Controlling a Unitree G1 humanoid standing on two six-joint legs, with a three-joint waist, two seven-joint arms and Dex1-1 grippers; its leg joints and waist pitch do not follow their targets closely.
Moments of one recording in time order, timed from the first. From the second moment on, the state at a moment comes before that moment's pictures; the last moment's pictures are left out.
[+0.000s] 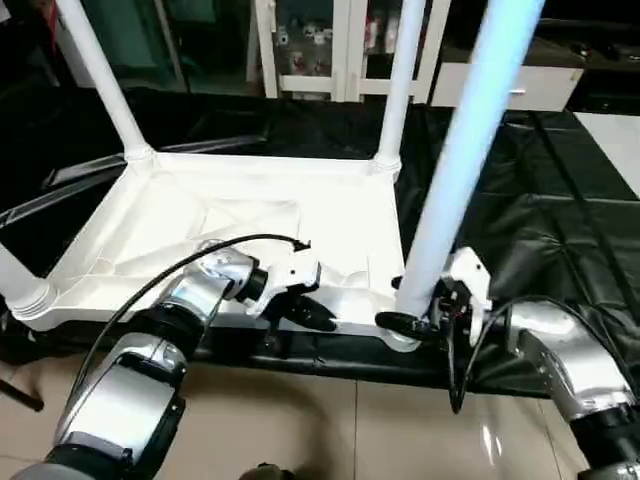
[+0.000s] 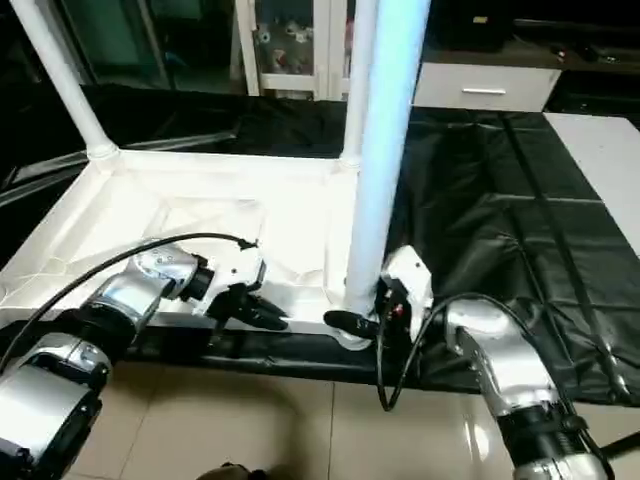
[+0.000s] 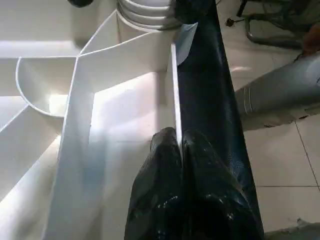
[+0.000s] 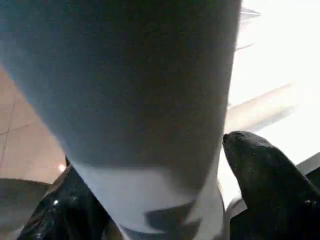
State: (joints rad) left arm -0.80 0.27 -0.31 0.98 0.11 -0.20 -1.43; right arm -0.32 -0.47 0.15 0.30 0.28 0.21 1.06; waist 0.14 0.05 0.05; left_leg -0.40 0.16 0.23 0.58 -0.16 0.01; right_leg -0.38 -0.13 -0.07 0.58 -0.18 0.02
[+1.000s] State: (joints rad) left arm -0.93 0.09 -0.28 1.21 0.20 -0.13 -0.80; right arm -0.53 -0.05 -0.07 0.68 0.18 0.08 0.09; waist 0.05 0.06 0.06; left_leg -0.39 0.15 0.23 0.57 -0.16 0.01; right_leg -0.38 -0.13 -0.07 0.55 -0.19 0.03
